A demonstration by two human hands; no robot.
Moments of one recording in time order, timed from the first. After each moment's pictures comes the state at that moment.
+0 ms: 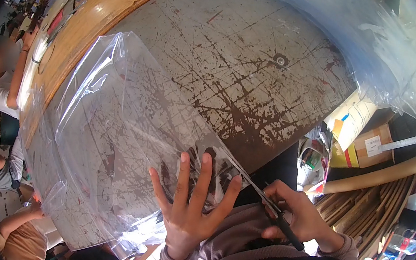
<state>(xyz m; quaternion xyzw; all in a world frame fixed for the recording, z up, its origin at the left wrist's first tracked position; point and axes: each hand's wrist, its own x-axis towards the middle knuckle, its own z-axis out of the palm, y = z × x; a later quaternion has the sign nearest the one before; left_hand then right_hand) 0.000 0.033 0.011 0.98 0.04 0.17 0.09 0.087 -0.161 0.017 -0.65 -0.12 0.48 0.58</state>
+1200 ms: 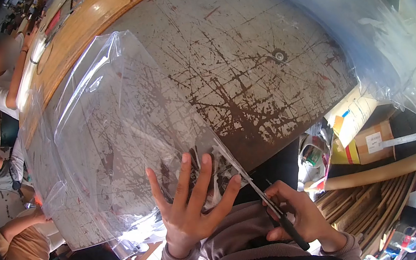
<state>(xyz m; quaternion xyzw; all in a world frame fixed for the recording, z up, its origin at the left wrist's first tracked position) -0.002 0.032 0.007 0.98 0.05 0.19 0.09 0.082 -0.166 0.016 -0.61 -0.07 0.50 0.61</state>
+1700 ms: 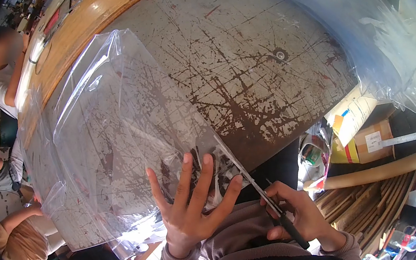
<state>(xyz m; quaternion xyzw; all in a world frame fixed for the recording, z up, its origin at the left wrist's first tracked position) -0.002 0.031 0.009 0.98 0.05 0.19 0.10 0.084 -0.164 0.016 -0.63 -0.10 0.50 0.58</state>
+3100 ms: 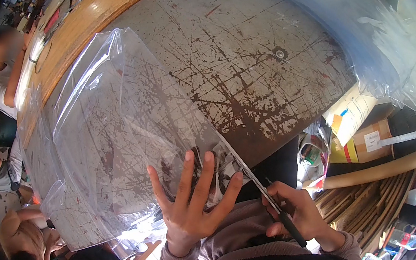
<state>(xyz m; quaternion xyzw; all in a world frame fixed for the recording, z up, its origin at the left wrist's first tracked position) -0.002 0.032 0.007 0.98 0.04 0.19 0.08 0.080 -0.165 0.014 -0.65 -0.10 0.49 0.58</state>
